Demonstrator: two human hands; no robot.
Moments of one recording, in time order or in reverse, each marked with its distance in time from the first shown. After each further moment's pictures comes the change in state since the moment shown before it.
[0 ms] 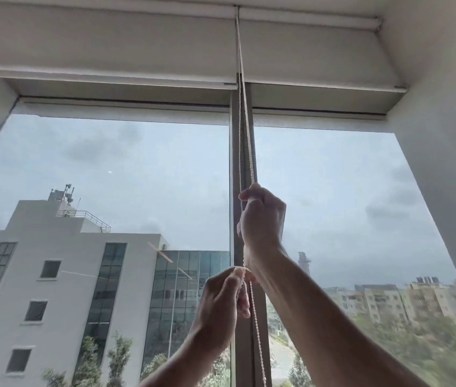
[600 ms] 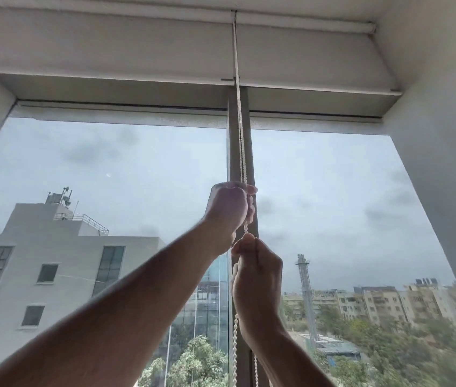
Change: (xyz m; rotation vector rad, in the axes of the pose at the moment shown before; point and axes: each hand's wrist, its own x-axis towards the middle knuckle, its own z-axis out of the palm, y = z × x) left_hand 0.104 0.105 0.017 -0.205 0.083 -0.169; right_hand -0.058 0.050 -0.029 -0.055 -0.052 -0.189
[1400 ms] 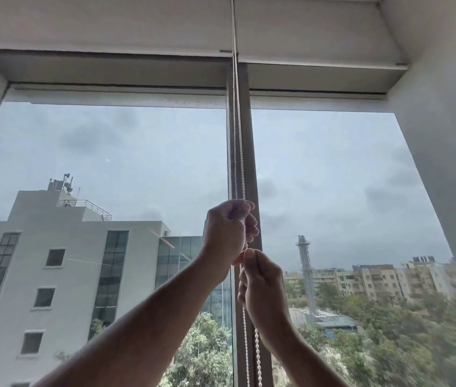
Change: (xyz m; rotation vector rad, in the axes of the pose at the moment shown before) left_hand -0.046 -0.052 -0.019 0.237 0.044 0.105; right_hand -0.034 0.035 -0.030 0.060 -0.228 0.210
